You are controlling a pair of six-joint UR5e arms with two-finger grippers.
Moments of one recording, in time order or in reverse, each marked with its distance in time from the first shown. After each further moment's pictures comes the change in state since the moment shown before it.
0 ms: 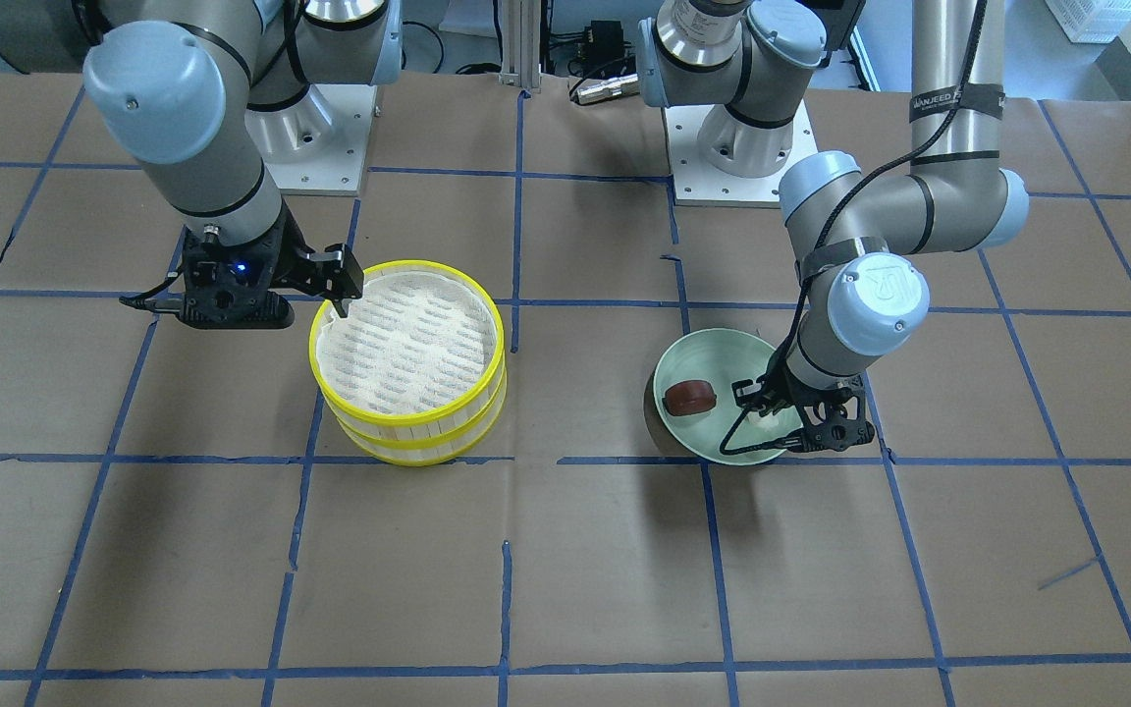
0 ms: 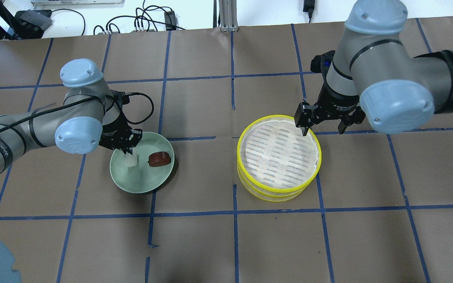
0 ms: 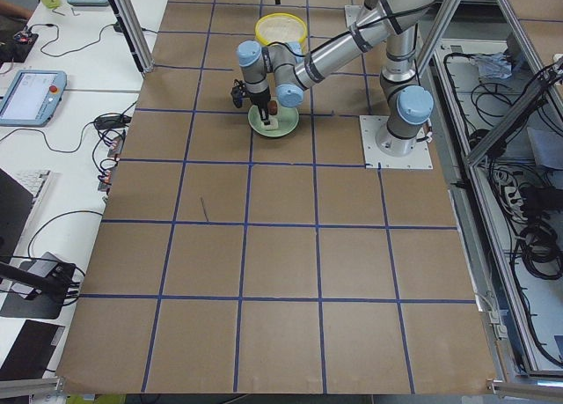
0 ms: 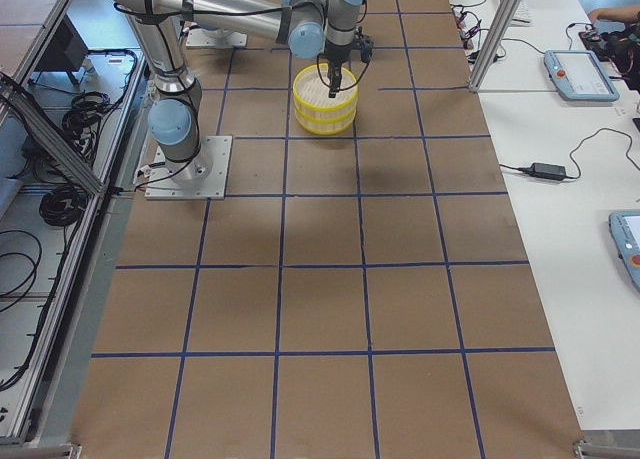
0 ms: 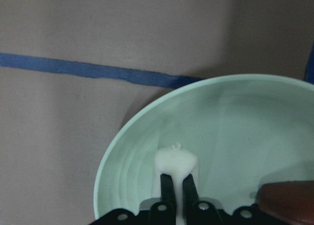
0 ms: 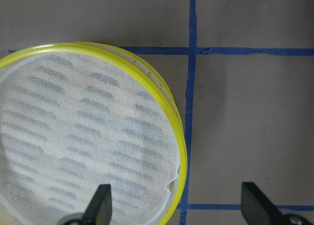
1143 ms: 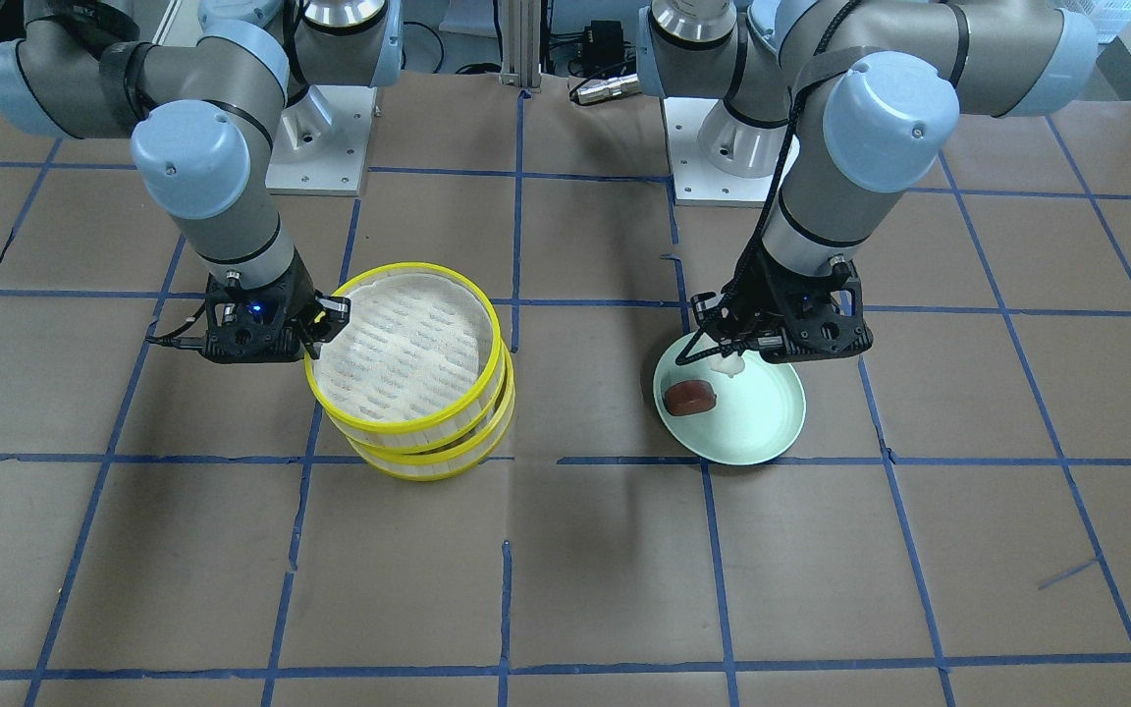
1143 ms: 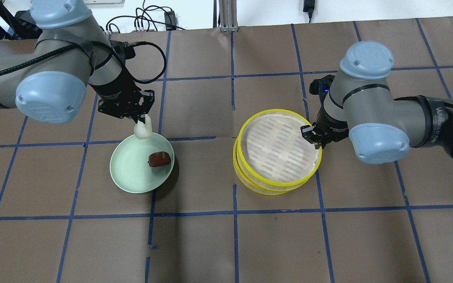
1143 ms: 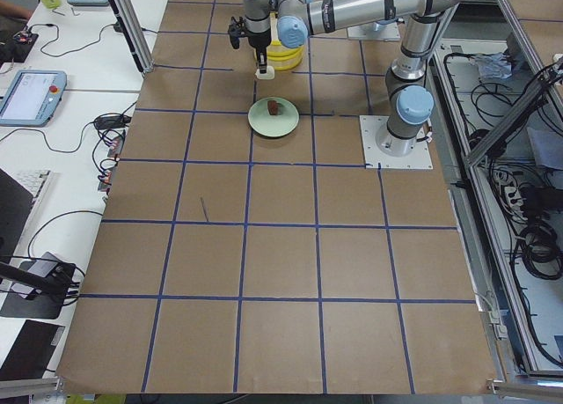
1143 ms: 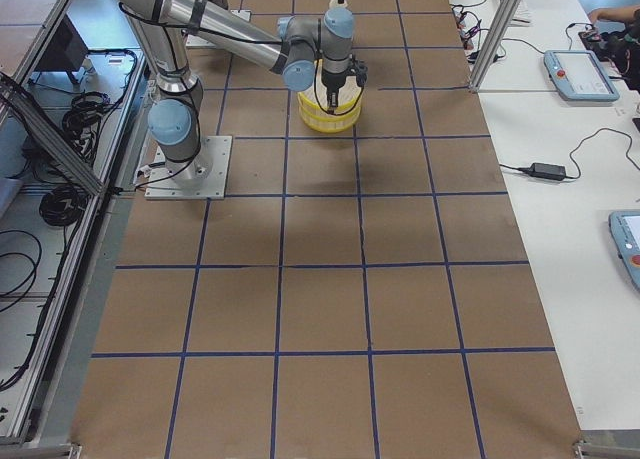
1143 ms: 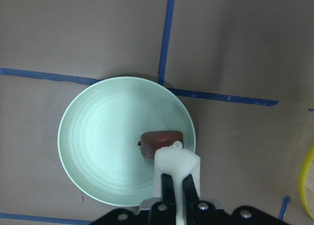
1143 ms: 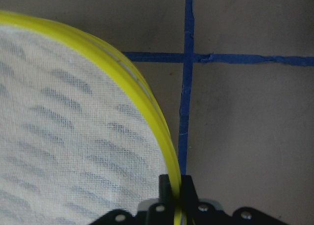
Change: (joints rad) left arm -0.133 0.184 0.212 -0.315 -0.102 -0.131; right arm -0.029 0.033 0.139 -0.215 -0.006 -0.044
